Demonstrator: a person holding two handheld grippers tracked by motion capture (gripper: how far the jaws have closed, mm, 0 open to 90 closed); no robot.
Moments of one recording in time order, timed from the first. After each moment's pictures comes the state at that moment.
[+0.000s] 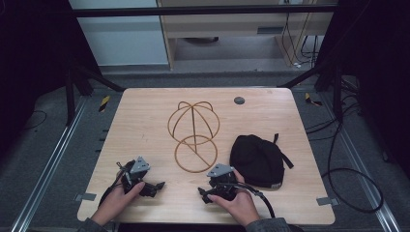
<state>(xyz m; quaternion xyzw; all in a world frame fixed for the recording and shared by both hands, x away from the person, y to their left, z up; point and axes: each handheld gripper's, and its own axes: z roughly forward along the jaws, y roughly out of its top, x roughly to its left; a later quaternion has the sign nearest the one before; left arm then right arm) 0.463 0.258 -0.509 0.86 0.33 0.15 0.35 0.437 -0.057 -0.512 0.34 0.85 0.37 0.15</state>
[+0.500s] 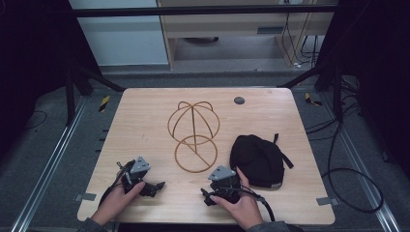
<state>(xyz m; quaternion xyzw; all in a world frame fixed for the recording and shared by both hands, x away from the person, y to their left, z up) 0.463 0.258 -0.509 0.86 0.33 0.15 0.35 0.421 -0.062 -0.493 0.34 0.85 0.35 0.20</state>
